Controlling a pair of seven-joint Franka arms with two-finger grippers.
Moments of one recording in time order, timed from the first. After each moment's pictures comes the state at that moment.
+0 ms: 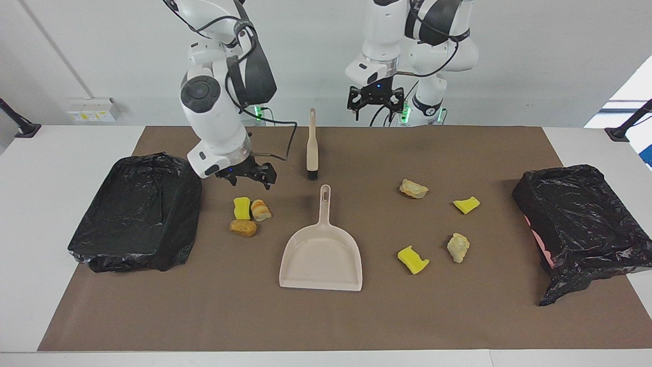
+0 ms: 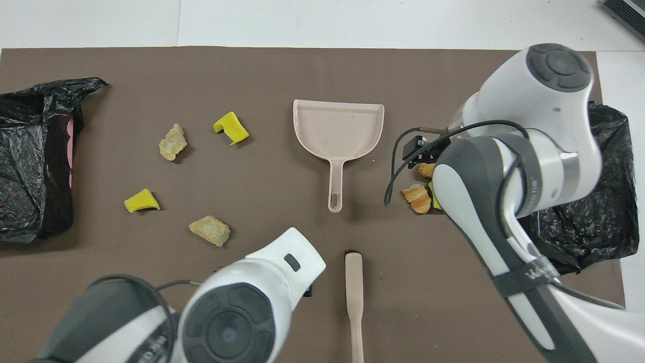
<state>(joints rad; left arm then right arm) -0.13 -0.23 -0.66 -2.05 -0.09 1.87 -0.60 0.37 0.29 -0.11 -1.60 0.14 1.79 0.42</state>
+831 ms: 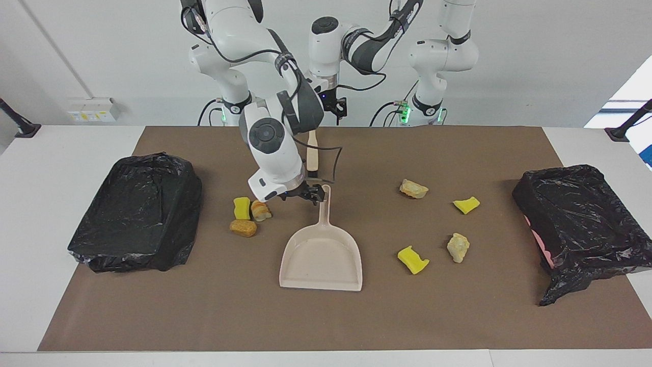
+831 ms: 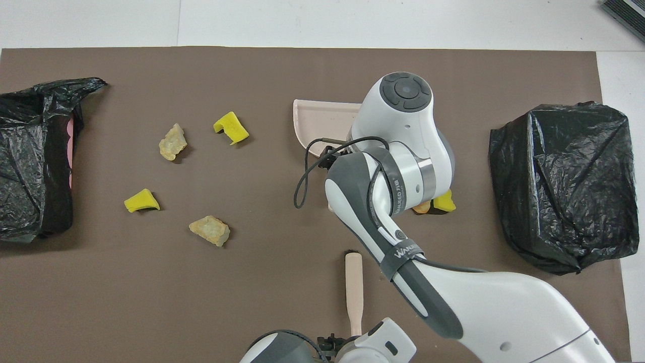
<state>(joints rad) -0.13 -0.04 -1.03 -2.20 -0.10 2.21 -0.98 0.53 0.51 -0.10 -1.48 0.24 1.90 0.55</state>
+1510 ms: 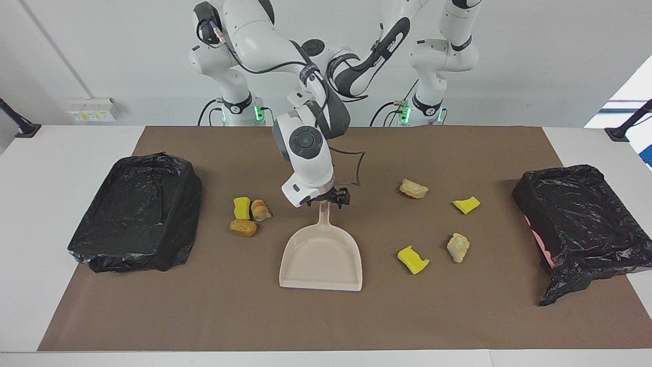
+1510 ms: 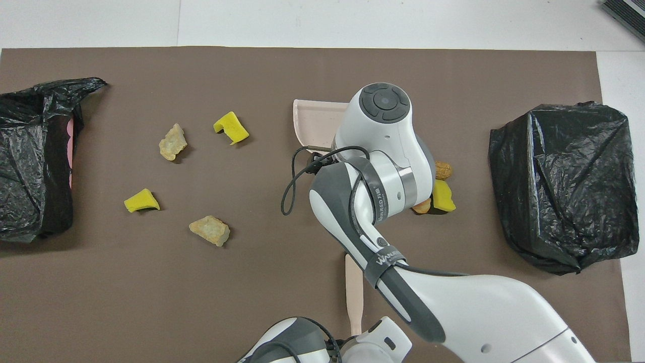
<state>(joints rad) -0.16 0.17 -1.04 -2.22 0.06 2.28 -1.12 0.57 0.54 -0.10 -1.50 0.24 1.93 0.55</state>
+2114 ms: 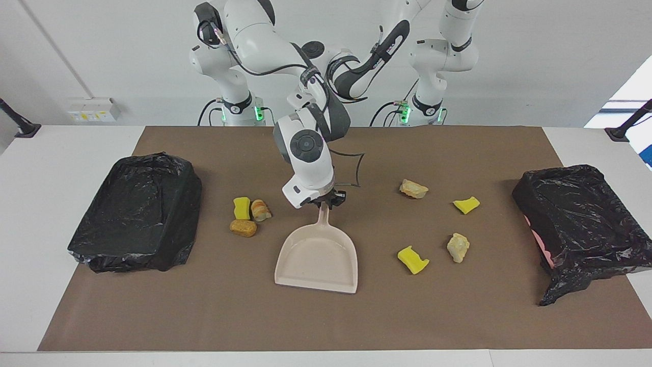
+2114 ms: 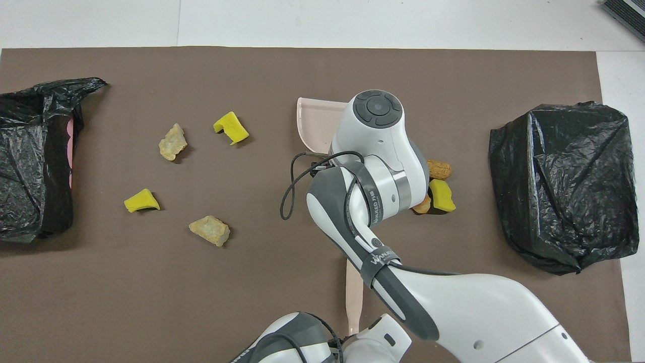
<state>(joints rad) -0.16 0.15 -1.03 -2.21 0.07 2.24 -1.12 0.56 0.53 -0.10 -1.50 0.25 1.90 0.55</state>
